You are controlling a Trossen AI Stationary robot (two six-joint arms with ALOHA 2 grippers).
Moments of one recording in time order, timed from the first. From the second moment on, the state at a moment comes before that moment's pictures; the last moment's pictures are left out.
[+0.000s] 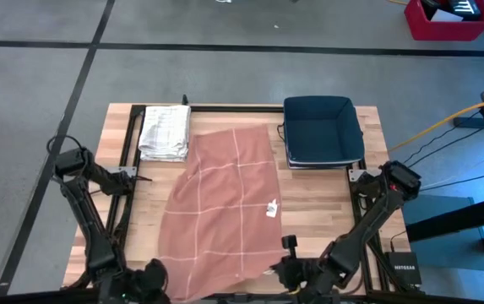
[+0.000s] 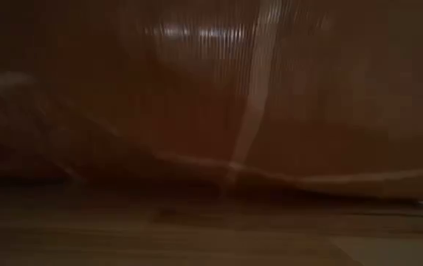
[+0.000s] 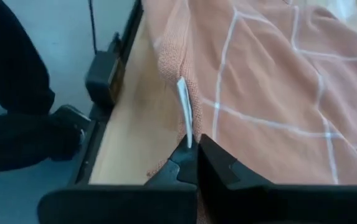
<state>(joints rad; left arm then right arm) -1.16 1.63 1.11 -0.22 -0.51 -1.28 0.88 1.83 1.38 -0.52 0.58 0.47</state>
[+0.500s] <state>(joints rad) -1.18 1.63 1.11 -0.12 -0.51 -1.28 0.90 1.83 1.38 -0.53 0.58 0.49</state>
